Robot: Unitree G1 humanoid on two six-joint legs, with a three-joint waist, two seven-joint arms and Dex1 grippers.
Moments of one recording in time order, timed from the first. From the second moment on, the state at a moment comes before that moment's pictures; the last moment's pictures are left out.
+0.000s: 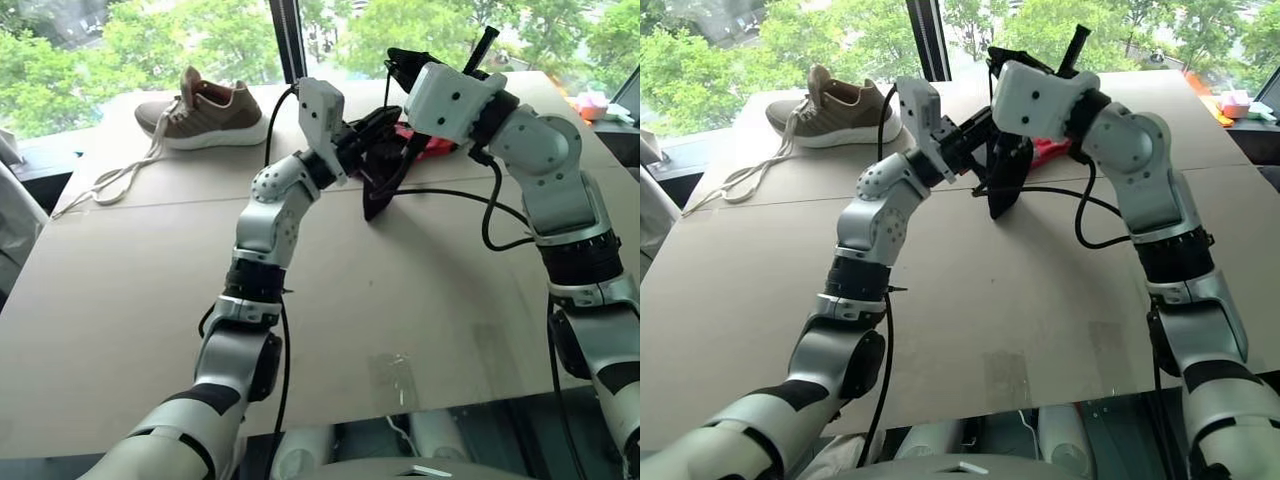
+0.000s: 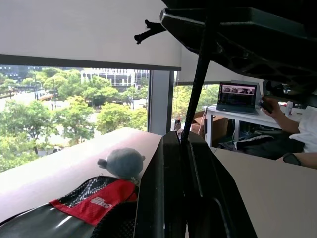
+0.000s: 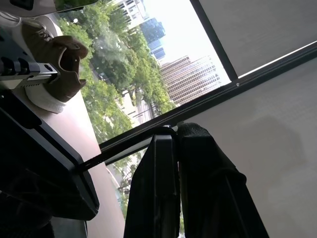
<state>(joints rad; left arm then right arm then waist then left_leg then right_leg) -0.87 0.16 0.00 0.28 -0.35 0.16 -0.71 -0.98 -0.48 0.19 0.08 -0.27 -0.15 0.56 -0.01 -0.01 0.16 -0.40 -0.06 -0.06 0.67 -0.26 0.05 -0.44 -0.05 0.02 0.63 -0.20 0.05</state>
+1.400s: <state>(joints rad) -0.99 0.16 0.14 0.31 -0.43 0.08 -0.64 -1.15 -0.40 0.00 0.12 0.00 0.08 0.45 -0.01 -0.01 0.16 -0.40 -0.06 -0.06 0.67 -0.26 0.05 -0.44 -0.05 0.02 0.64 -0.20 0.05</state>
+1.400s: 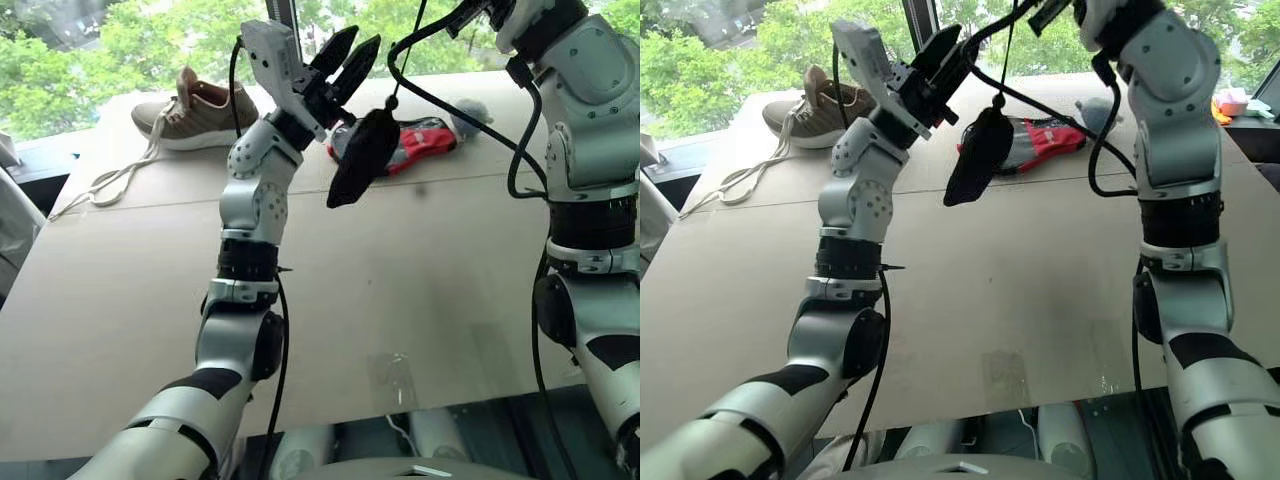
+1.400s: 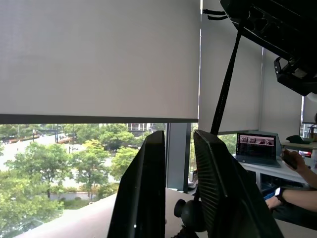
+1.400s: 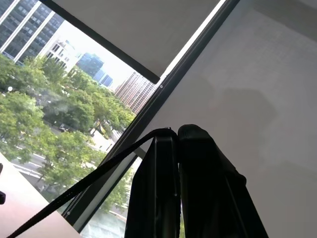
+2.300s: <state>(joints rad) -0.93 0.14 0.00 0.37 -0.34 0.02 -0.76 -1.13 -0.35 0.04 0.02 0.02 0.17 0.47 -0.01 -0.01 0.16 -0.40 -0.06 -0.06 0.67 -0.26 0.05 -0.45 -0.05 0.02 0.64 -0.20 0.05</state>
